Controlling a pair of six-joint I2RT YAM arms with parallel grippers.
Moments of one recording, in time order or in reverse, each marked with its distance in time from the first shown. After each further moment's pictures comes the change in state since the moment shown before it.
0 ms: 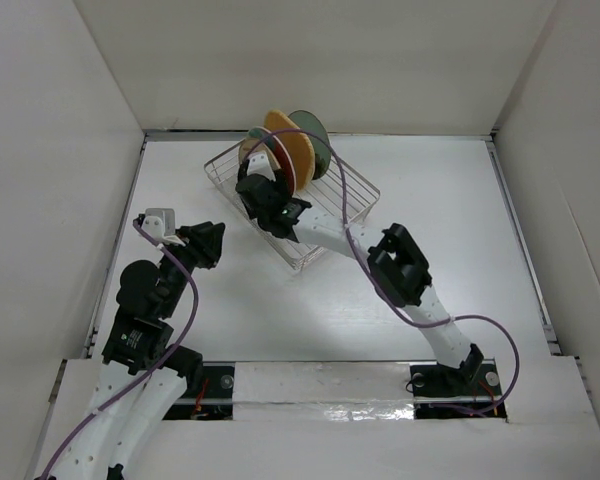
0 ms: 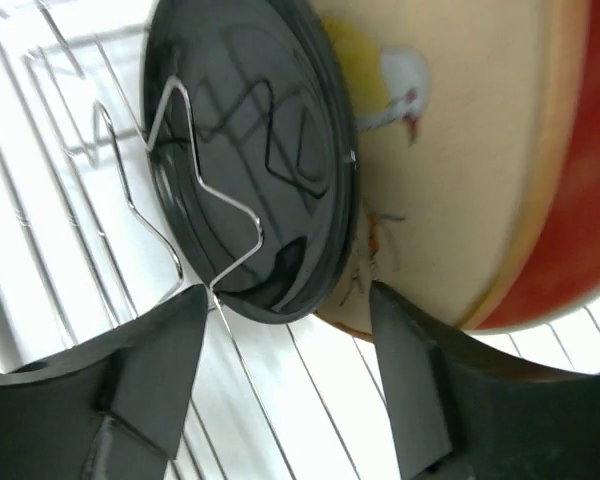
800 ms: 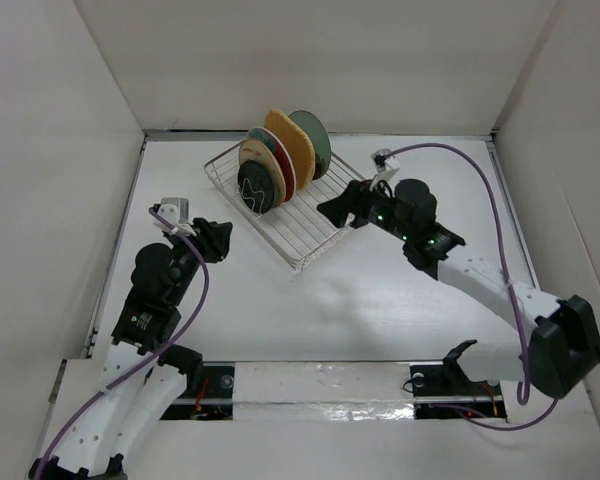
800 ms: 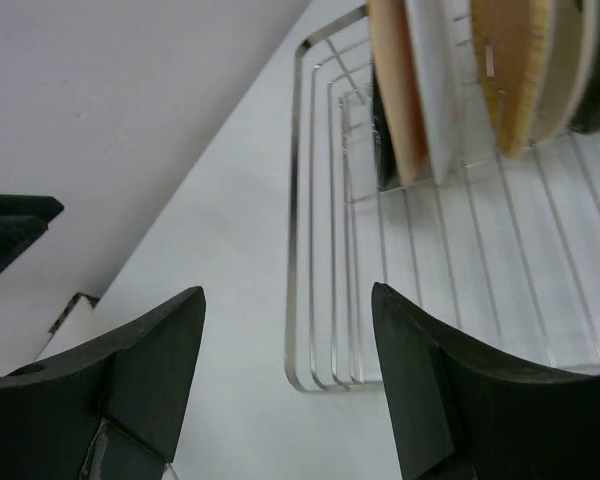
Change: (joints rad) left arm 0.013 0.114 -0.001 -0.002 -0.002 0.003; right arm -0.333 -1.056 -1.099 0.502 -0.921 0.328
